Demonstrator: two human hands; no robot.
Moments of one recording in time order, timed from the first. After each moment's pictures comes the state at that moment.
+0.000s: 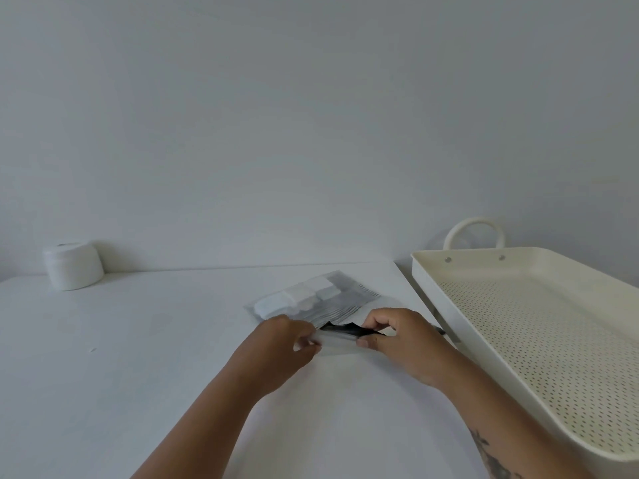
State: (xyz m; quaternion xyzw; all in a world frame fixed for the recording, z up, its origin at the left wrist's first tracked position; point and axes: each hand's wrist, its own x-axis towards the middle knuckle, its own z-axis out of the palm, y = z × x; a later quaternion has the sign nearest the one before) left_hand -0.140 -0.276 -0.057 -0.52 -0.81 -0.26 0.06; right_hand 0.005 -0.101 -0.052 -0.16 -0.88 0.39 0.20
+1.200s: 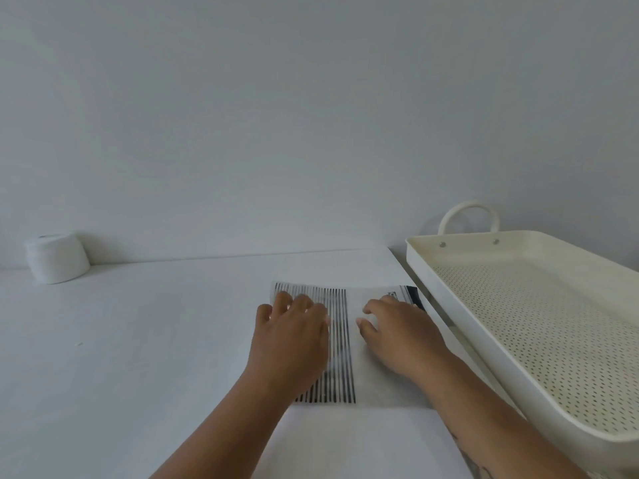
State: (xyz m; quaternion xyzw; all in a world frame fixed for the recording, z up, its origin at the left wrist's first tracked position) left_hand -0.101 -0.255 -0.060 -0.44 -0.87 -0.12 0.16; right_hand -0.005 -0.108 -0.065 -0.27 -0.94 0.09 0.17
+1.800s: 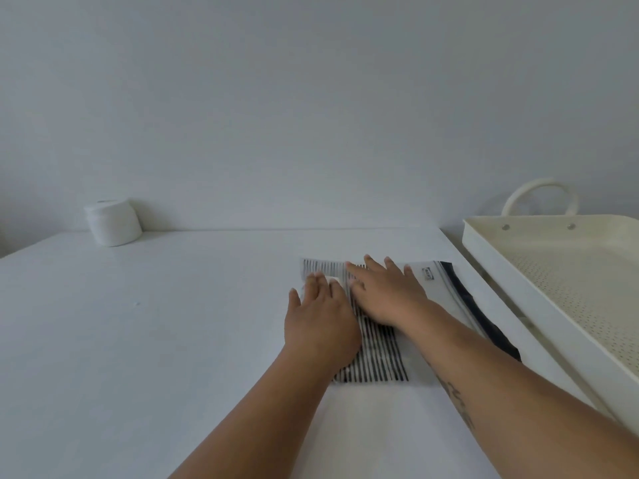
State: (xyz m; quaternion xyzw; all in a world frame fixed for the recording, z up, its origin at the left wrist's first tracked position) left_hand -0.126 -0.260 -0.071 -0.36 -0.93 -0.07 0.02; right_hand -0.107 -0.122 -0.071 -0.21 -0.97 0.09 0.05
